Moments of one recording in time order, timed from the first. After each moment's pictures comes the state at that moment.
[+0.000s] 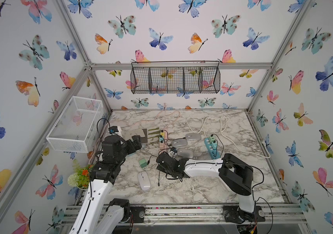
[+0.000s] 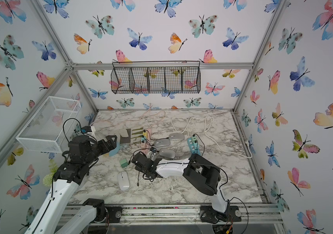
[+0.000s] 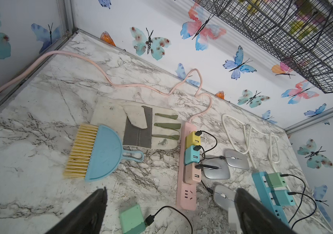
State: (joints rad) left arm -0.14 0.80 0.82 -0.49 0.04 -0.49; right arm 1.18 1.99 1.25 -0.15 0.24 1.36
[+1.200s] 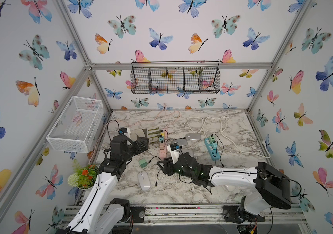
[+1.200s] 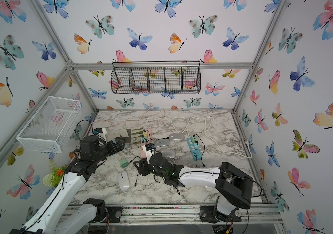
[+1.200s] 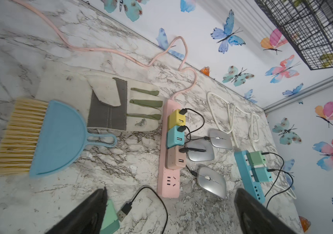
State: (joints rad) left arm -0.22 0.90 0.71 -0.32 0.17 -0.57; right arm 1.17 1.56 0.84 0.36 0.07 0.61
